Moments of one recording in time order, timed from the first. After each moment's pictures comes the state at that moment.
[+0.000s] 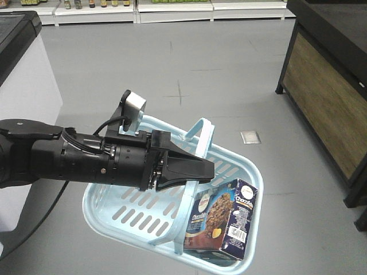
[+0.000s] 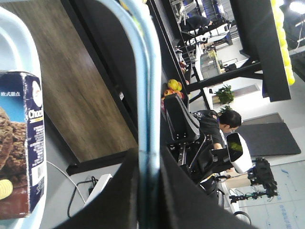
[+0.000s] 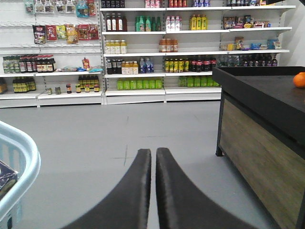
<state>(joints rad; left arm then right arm) -0.43 1.56 -0.97 -1.65 1.04 0.80 0.00 -0.01 0.03 -0.10 0.04 0.12</state>
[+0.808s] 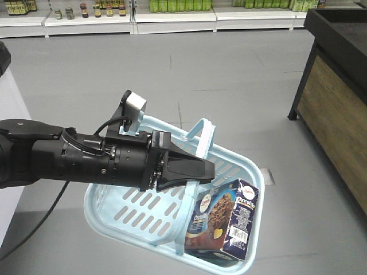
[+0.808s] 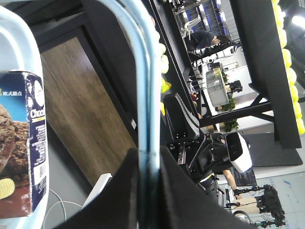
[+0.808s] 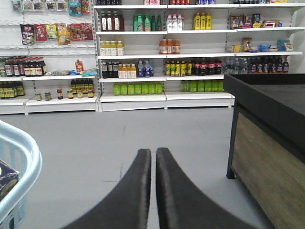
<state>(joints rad) -0.43 1.56 -0.97 -1.65 1.04 0.80 0.00 -0.01 0.03 -0.10 0.04 0.12</state>
